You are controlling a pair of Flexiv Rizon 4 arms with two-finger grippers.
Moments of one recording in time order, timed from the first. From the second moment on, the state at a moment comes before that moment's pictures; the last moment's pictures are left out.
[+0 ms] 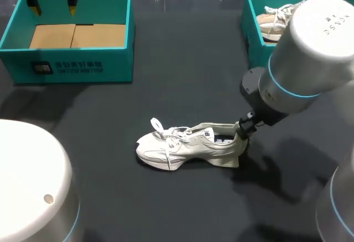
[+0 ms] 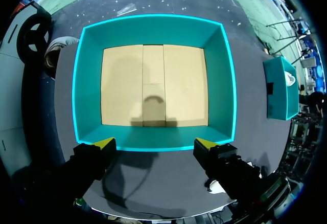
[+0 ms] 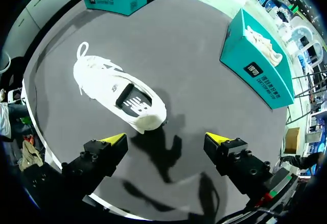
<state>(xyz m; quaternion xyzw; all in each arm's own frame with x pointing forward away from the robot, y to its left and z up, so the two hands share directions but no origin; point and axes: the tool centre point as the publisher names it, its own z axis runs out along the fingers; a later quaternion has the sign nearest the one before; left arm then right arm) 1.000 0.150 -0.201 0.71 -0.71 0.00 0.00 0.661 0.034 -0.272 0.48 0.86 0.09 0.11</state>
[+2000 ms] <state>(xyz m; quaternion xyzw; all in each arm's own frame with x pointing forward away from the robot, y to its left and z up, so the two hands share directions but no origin) 1.000 0.150 -0.201 0.71 -0.71 0.00 0.00 0.672 -0.044 -0.362 0.04 0.79 0.61 0.04</state>
